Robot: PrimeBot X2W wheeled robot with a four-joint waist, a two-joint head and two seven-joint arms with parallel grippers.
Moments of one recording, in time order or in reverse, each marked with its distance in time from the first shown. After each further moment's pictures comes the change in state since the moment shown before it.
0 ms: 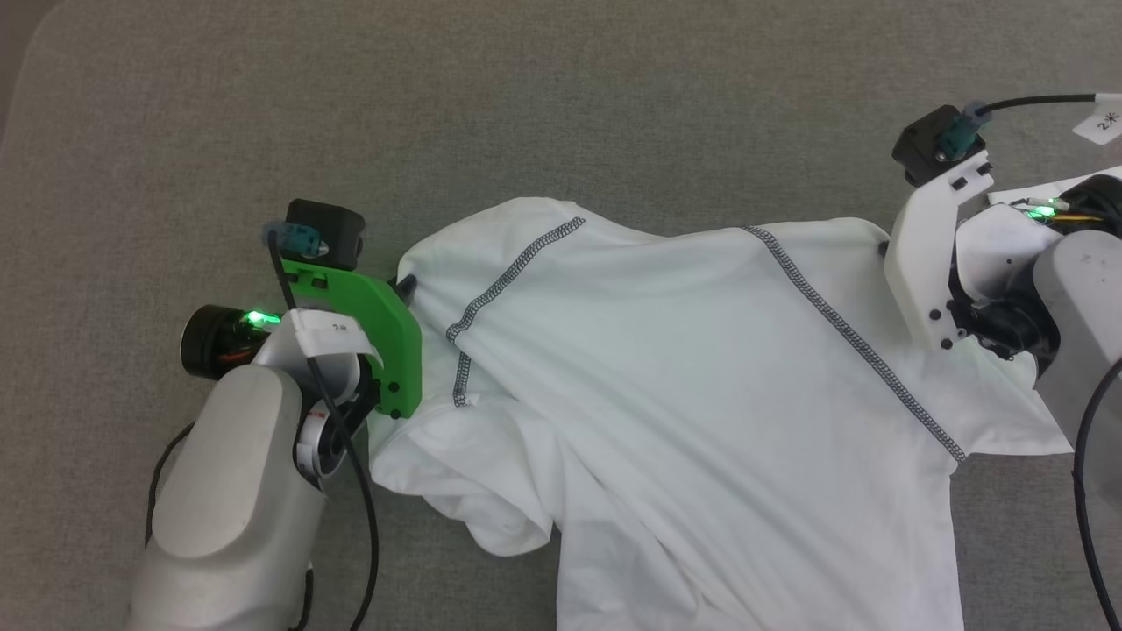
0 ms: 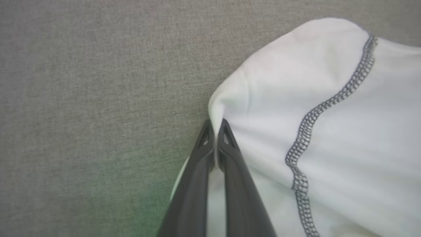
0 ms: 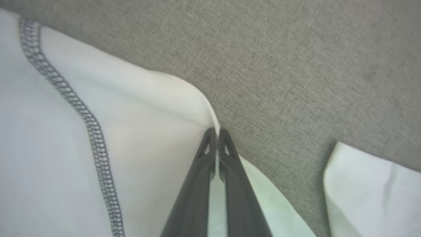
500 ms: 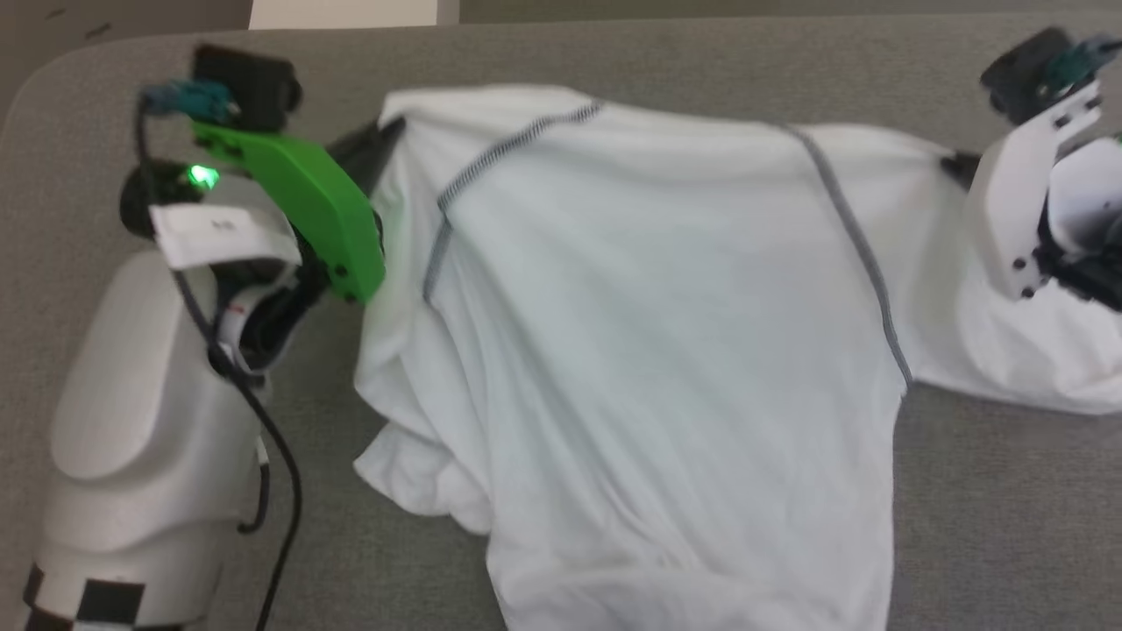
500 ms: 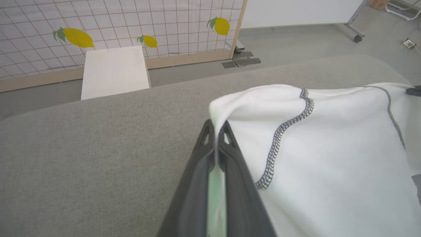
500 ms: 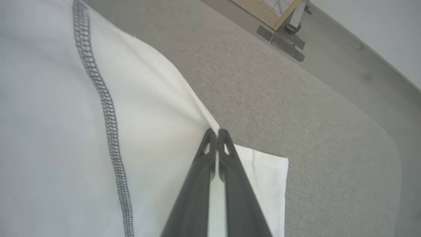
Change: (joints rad) left arm -0.166 0.087 -0.012 -0.125 -0.190 -0.060 -0.024; right arm -0.016 -0.134 -0.044 -0.193 0.035 0.000 -0.066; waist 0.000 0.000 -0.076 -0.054
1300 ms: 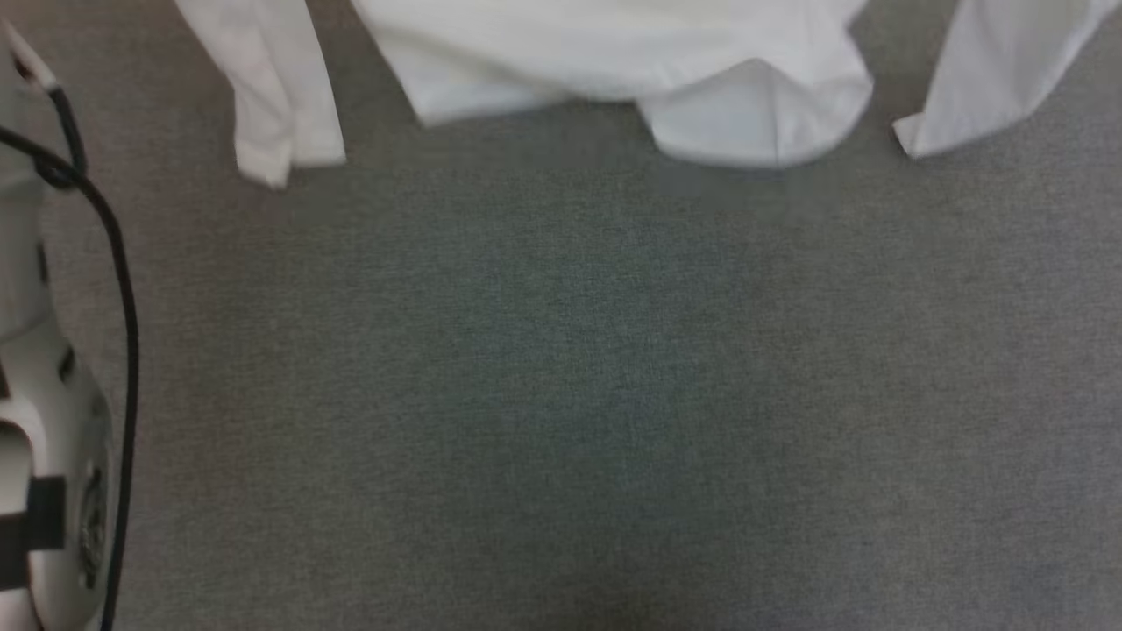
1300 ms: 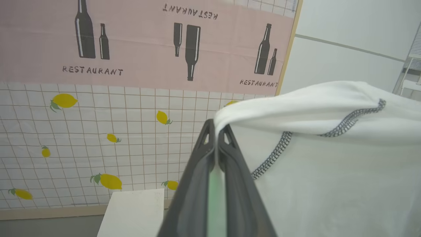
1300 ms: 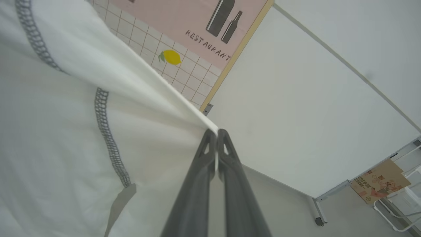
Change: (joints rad) left arm -0.638 0.011 0.153 0.092 0.073 0.132 -0.193; right arm -0.606 0.074 -0.218 -0.035 -0.289 0.001 -0.113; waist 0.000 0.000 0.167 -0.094
